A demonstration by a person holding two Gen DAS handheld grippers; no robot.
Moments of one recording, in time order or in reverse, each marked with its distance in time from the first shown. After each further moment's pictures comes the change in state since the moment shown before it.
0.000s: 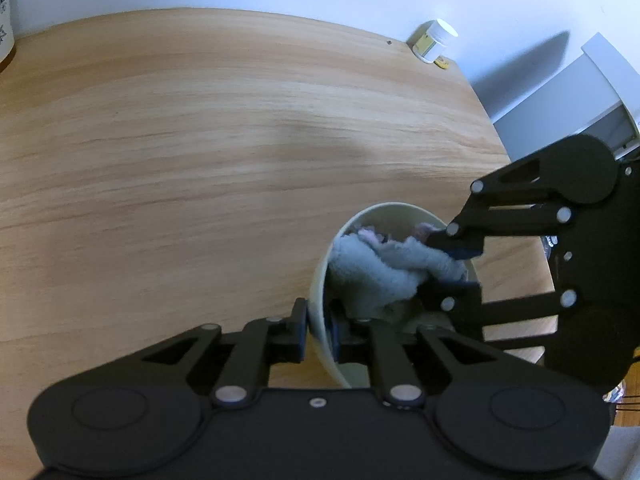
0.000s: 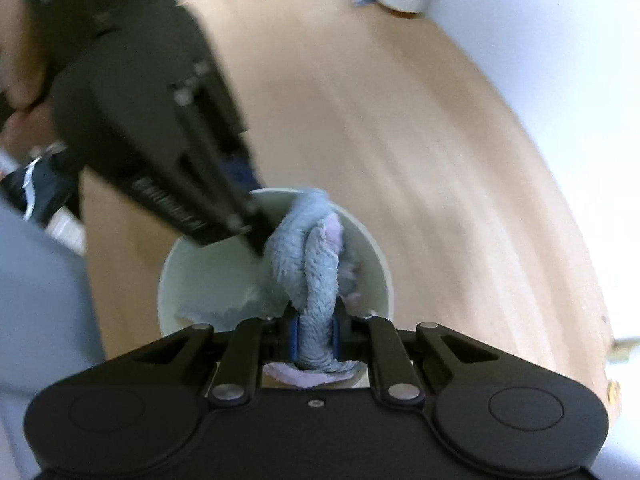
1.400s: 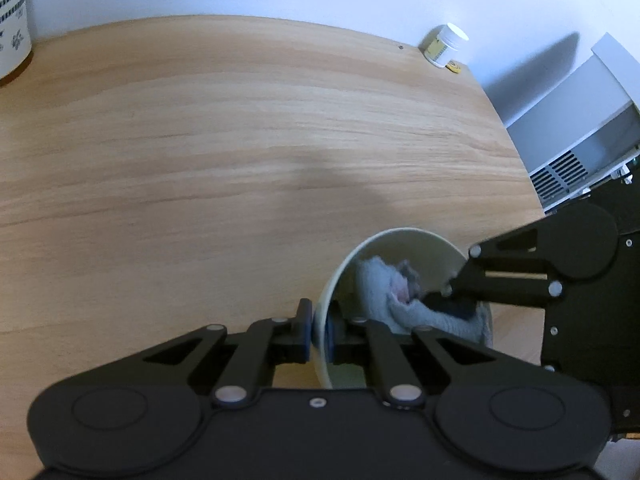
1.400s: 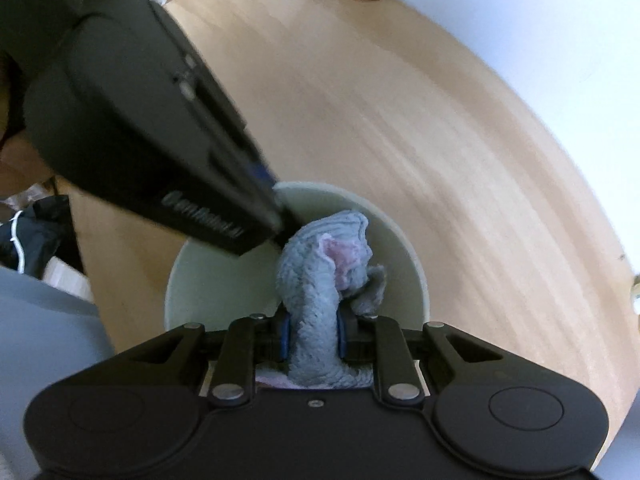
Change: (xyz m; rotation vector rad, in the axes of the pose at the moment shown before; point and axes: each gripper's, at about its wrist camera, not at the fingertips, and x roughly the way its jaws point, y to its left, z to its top) left arm -0.003 -0.004 -0.008 0.005 -0.023 0.058; right arm 0.049 -0.008 -0.012 0.167 0.025 0.029
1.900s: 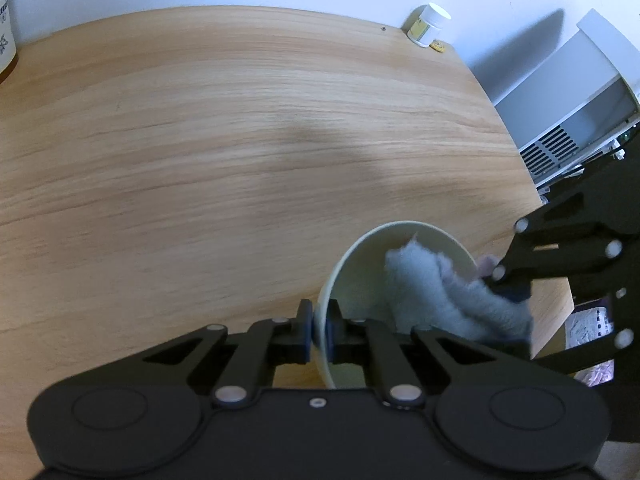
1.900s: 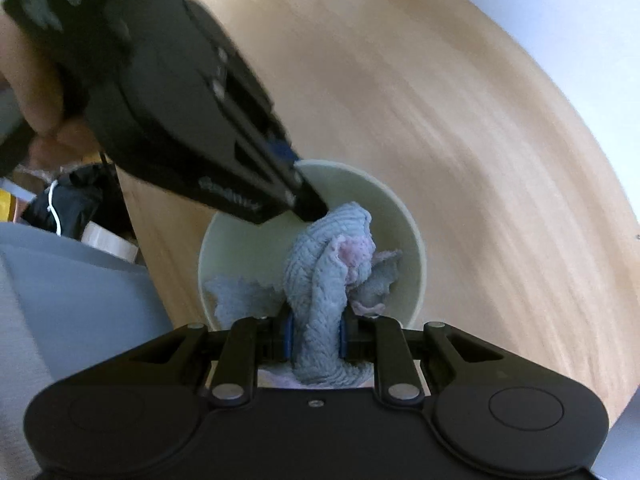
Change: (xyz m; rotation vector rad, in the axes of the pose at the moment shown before) left arm 0.003 -0.003 -0.003 0.022 0.042 -0.037; right arm -0.033 0.010 -0.005 0.010 0.055 0.071
